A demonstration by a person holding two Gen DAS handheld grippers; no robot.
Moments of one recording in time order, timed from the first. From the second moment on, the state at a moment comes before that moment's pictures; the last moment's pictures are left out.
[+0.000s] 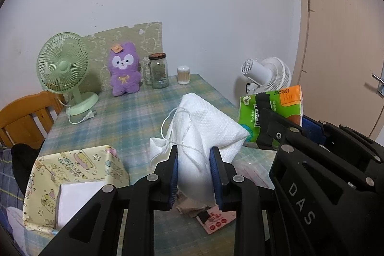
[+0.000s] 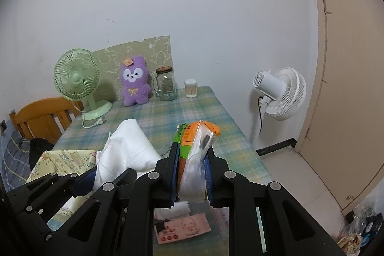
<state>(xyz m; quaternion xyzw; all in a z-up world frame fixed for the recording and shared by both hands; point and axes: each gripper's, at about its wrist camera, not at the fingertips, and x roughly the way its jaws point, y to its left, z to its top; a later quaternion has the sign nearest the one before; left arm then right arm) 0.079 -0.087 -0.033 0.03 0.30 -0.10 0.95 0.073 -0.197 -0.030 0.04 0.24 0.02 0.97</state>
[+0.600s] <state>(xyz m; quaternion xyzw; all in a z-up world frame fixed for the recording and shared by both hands) 0.079 -0.028 -0.026 0.02 0.29 -0.07 0.96 0.078 -0.138 -0.022 0.03 0.24 0.04 0.97</state>
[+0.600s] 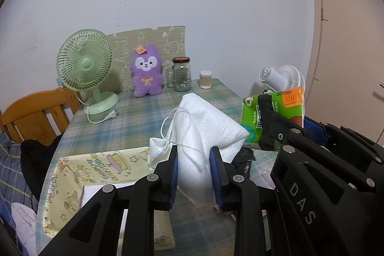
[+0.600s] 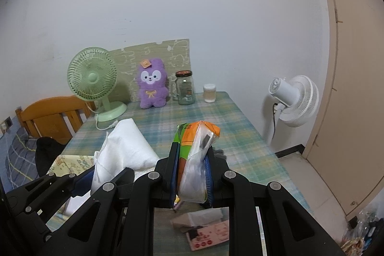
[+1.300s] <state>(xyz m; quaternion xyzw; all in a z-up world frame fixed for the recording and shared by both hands) 0.090 0.042 -0.039 0.01 0.30 -0.02 0.95 0.102 -0.064 -0.033 0.02 0.26 0.10 0.96</state>
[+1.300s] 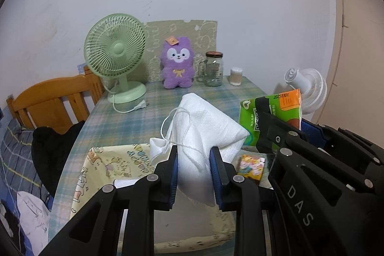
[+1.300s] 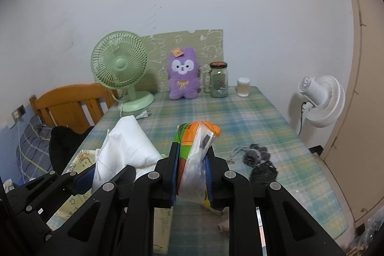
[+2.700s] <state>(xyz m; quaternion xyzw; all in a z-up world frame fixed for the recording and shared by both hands) 0.118 0.114 -0.110 -0.05 0.42 0.02 0.91 0.155 0.019 -0.106 -0.05 0.38 0.18 0.91</state>
